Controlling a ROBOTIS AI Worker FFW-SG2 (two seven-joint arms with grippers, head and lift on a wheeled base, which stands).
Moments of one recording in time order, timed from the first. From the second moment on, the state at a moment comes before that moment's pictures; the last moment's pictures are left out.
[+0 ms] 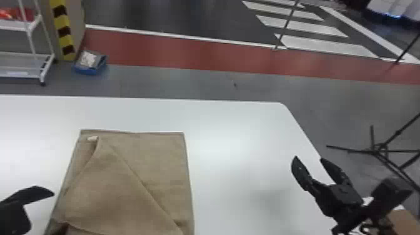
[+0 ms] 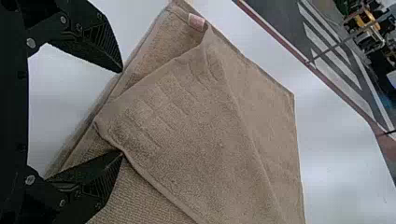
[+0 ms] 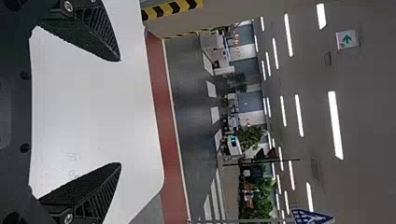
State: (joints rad) left arm 0.41 0.08 0.17 -2.00 -0.75 0.04 -0.99; right arm 0.47 0.00 -0.56 -2.00 -0.32 0.17 0.49
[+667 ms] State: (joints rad) left arm 0.41 0.07 0.15 -2.01 -0.73 0.04 -1.00; right arm 0.45 0.00 -0.56 -1.97 -0.32 0.17 0.50
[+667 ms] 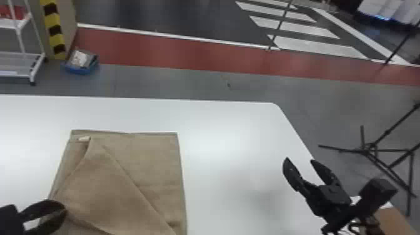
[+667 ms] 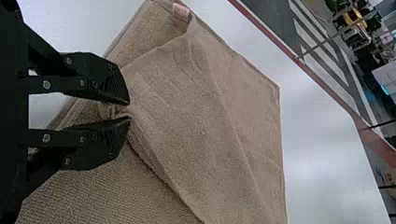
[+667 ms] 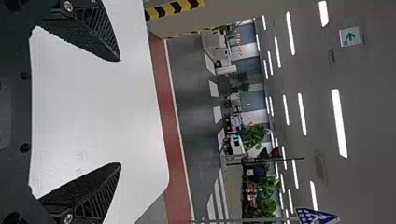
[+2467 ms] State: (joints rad) left arm 0.31 0.13 0.04 -2.01 -0.66 0.03 -1.08; right arm -0.29 0.00 -0.01 -1.30 0.09 0.57 0.56
